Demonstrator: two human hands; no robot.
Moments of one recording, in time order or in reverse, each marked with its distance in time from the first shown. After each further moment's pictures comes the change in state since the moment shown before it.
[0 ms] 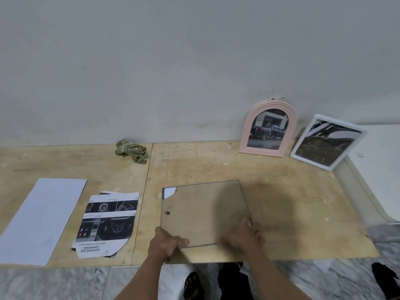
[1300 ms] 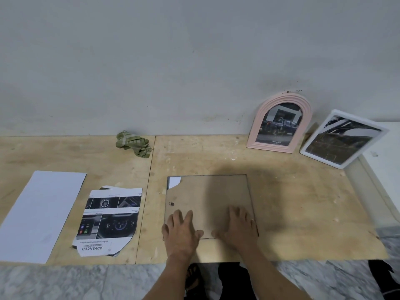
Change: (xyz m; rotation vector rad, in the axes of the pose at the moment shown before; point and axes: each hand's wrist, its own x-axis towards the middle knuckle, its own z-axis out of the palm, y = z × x) left_hand 0.003 0.012 0.038 0.763 0.339 0.475; right_hand 0.006 -0.032 0.024 -0.326 0.057 -0.308
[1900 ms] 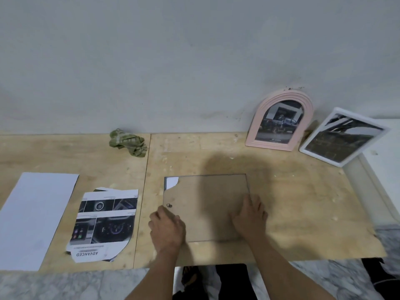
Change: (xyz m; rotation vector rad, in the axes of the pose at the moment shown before) left_hand 0.031 -0.019 -0.015 -0.355 0.079 -0.322; right_hand 0.031 0.010 -0.024 0.043 0.185 0.169
